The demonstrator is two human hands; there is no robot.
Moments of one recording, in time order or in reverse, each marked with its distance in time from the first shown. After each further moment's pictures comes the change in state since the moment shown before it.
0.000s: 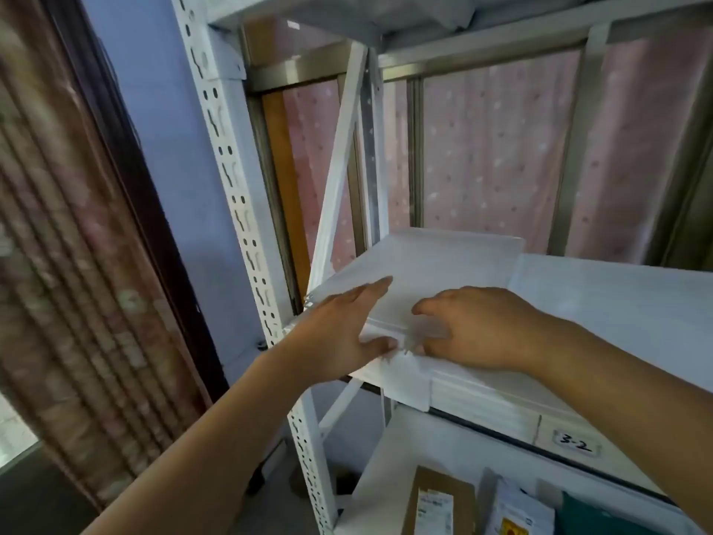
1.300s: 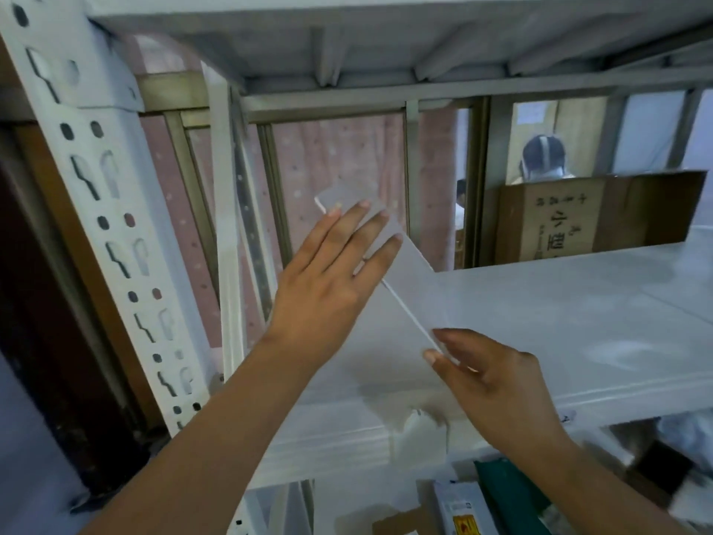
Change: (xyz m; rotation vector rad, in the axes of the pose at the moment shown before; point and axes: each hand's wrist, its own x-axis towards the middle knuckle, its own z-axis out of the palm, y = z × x) left_hand 0.124 -0.015 -0.047 0.213 0.922 0.867; right_hand -0.026 -0.074 0.043 0.443 0.855 0.781
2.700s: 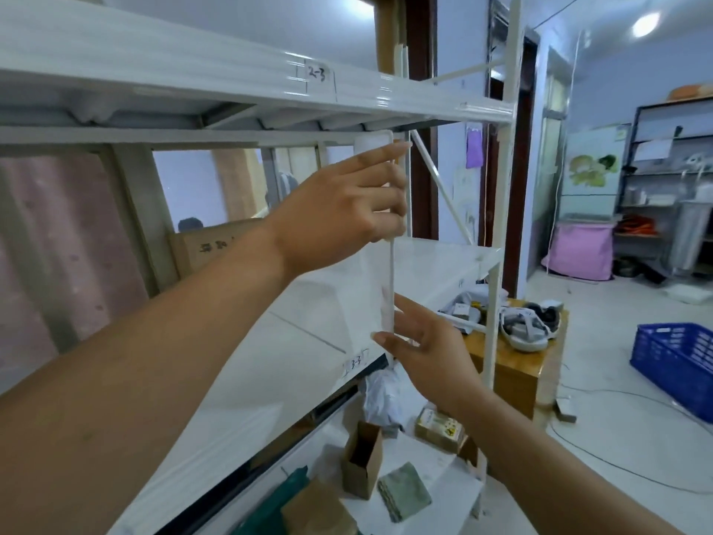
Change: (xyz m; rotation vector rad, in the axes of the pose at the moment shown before) left_hand 0.381 0.345 0.064 -0.548 0.459 0.731; right_hand -0.043 0.188 -0.356 0.093 0.342 0.356
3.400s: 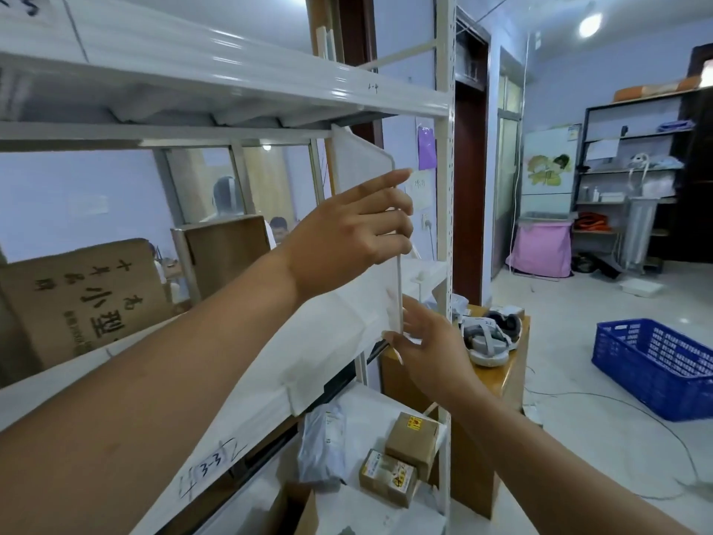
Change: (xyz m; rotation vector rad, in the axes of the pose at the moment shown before) left_hand 0.115 0.023 0.220 -0.108 0.145 0.000; right_hand 0.135 0.139 -0.150 -0.164 0.155 -0.007
